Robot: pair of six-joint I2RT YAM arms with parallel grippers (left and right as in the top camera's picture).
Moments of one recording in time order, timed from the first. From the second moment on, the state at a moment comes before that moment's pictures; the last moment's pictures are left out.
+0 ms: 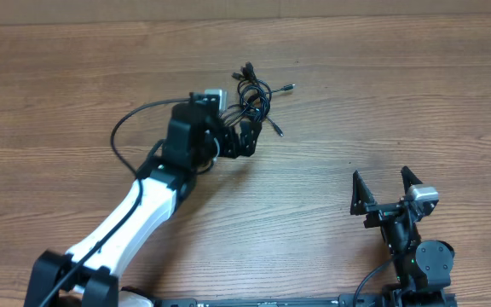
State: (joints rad) left arm -0.39 1.49 0.84 0.07 0.28 -0.44; right arm 0.07 0.02 0.02 -0.03 -0.08 0.15
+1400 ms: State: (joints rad) left arm -0.30 2.01 1.49 -0.33 0.31 0.28; right arm 0.07 0.02 0.02 -0.03 -0.08 0.15
